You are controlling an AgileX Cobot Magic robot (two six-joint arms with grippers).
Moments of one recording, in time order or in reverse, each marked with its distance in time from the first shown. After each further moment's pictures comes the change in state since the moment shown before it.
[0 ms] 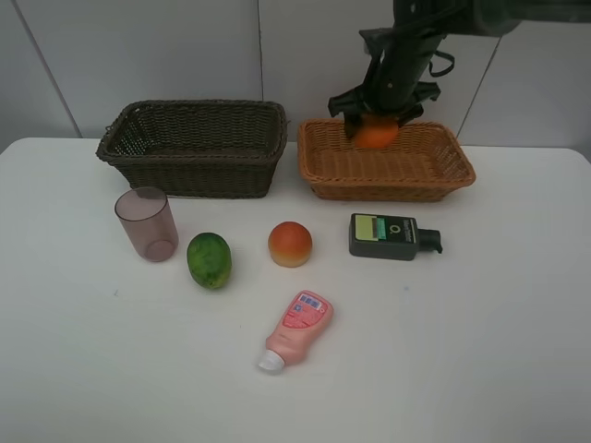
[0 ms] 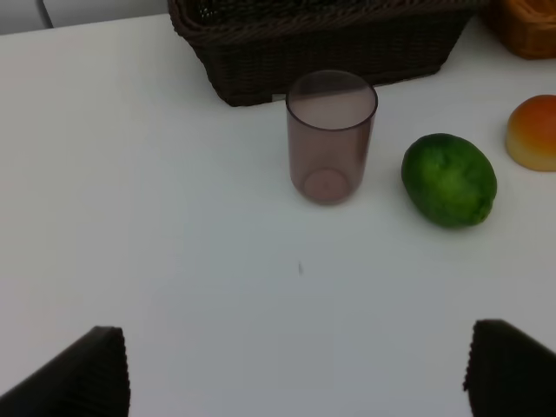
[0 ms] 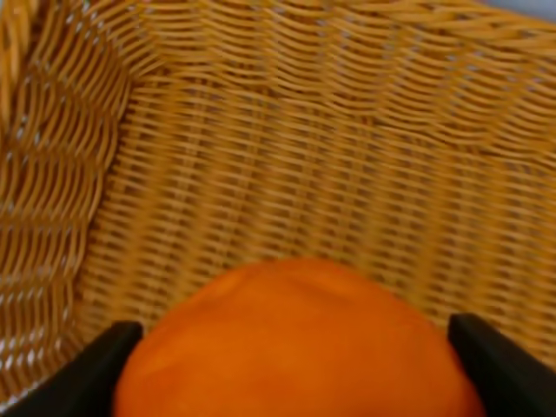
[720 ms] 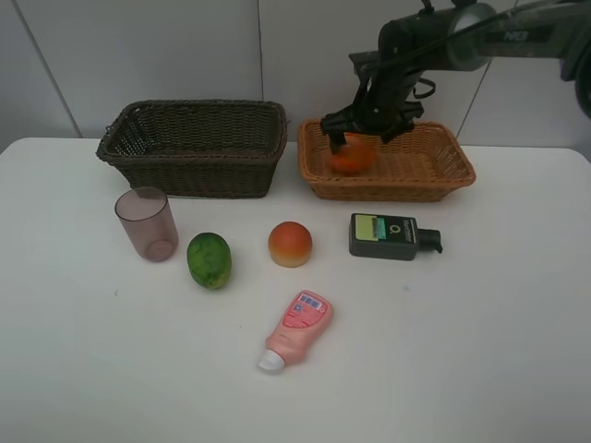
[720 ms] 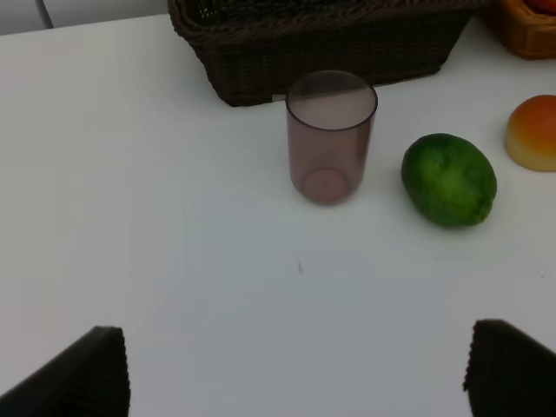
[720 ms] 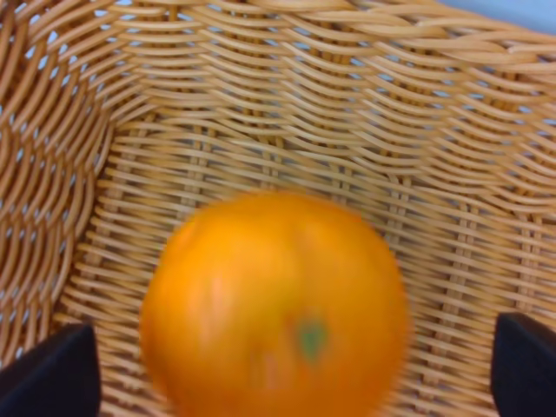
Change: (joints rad) left arm 0.000 0.000 0.000 0.000 0.000 0.000; right arm 0.000 0.077 0.000 -0.038 -0.125 0.018
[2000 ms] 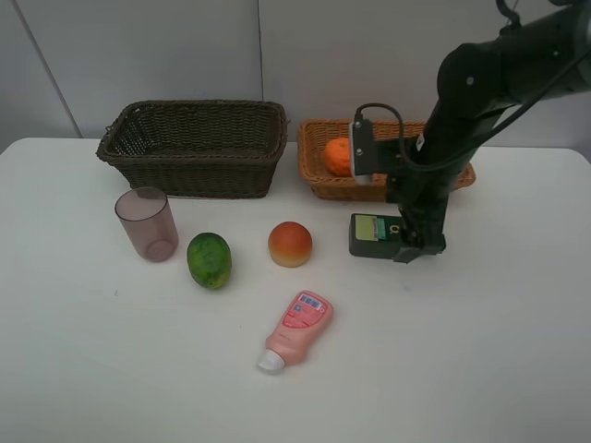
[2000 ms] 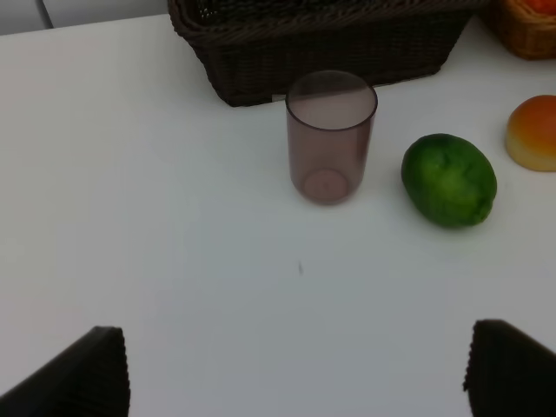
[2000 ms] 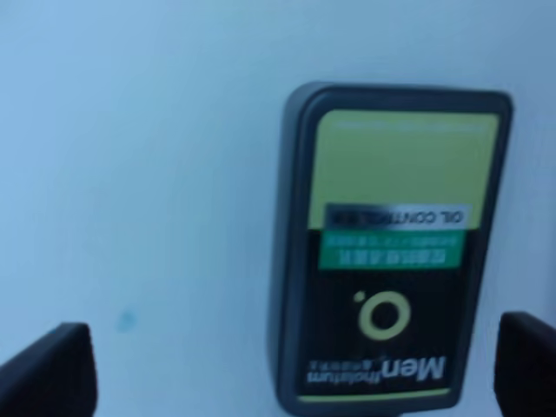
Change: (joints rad) left arm 0.000 0.000 0.000 0.000 0.000 0.000; right arm 0.060 -0.468 0.747 0.139 -0.017 -1.253
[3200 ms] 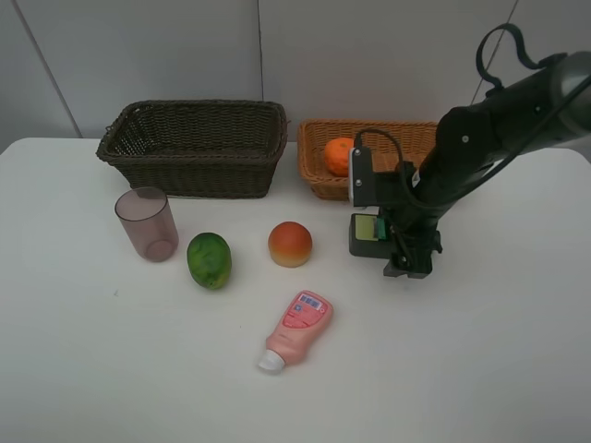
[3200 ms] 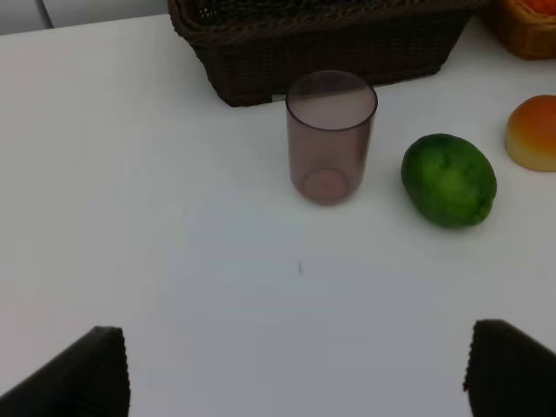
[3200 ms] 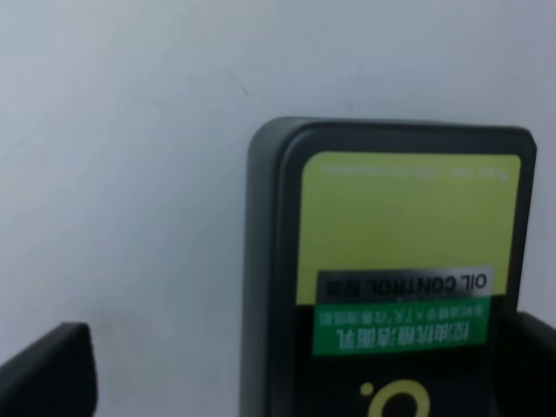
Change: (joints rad) left arm 0.000 0.000 0.000 0.000 0.000 0.000; right arm -0.011 0.053 0.145 -0.015 -0.292 -0.003
